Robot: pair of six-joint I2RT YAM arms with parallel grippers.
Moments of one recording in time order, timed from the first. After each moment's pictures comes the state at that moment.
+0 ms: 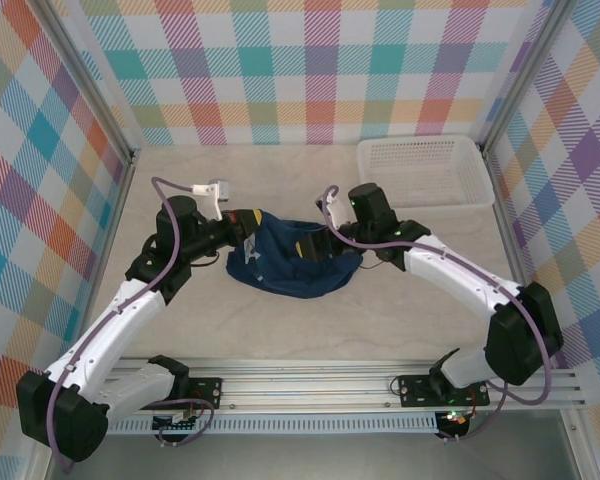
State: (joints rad) left arm -0.39 1.03 0.88 -0.16 0.40 -0.60; right arm 0.64 1.45 1.09 -0.31 -0.55 0.29
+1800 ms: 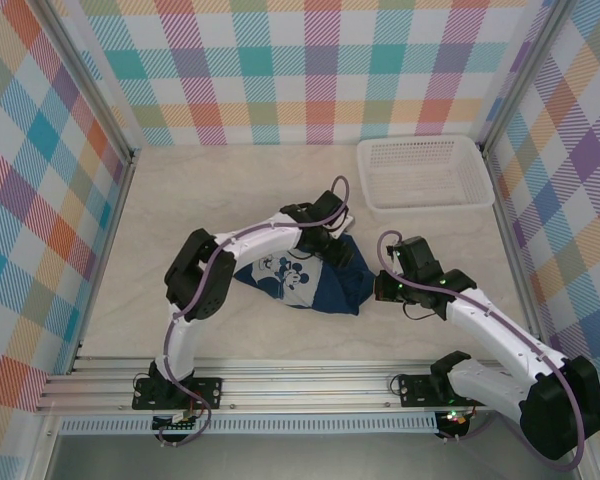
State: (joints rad) left arm -0.77 2.11 1.65 -0.64 0.18 -0.21; right arm 0.48 1.01 0.63 -0.61 -0.14 0.52
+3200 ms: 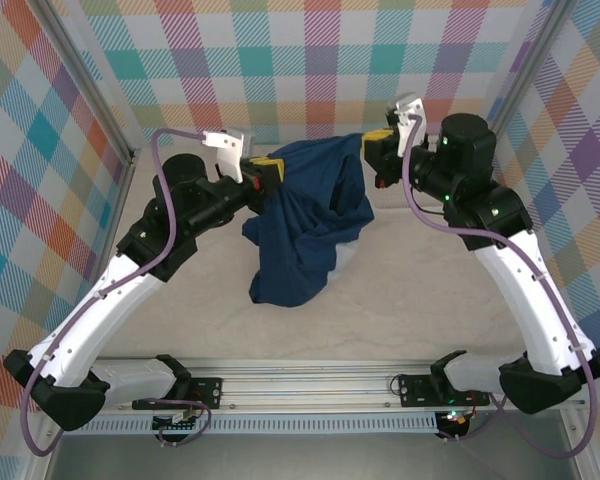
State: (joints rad) left arm -0.65 1.17 1.40 -0.30 0.13 -0.29; right arm 0.48 1.29 1.71 -0.61 -0.23 -0.01
